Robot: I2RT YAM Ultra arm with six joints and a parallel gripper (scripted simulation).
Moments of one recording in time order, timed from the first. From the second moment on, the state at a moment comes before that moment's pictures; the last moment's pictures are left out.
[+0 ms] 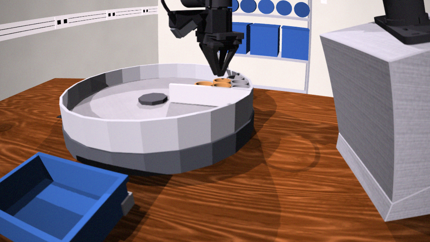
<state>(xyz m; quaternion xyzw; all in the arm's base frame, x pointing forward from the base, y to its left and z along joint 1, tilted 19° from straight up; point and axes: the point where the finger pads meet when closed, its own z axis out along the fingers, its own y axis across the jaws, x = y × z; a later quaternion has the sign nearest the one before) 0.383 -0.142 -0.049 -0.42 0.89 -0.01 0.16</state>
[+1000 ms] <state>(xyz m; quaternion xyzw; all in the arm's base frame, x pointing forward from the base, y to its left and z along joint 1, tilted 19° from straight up) 0.383 -0.142 -0.049 -0.42 0.89 -0.01 0.16</state>
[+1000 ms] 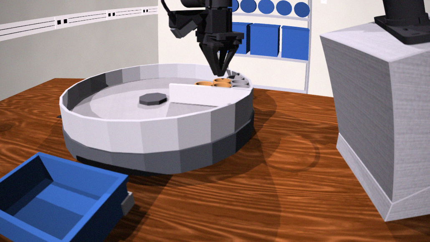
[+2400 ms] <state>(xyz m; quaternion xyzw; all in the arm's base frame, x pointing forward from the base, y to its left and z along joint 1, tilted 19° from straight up) 0.381 -0.144 -0.049 -0.42 0.90 -0.01 0.16</state>
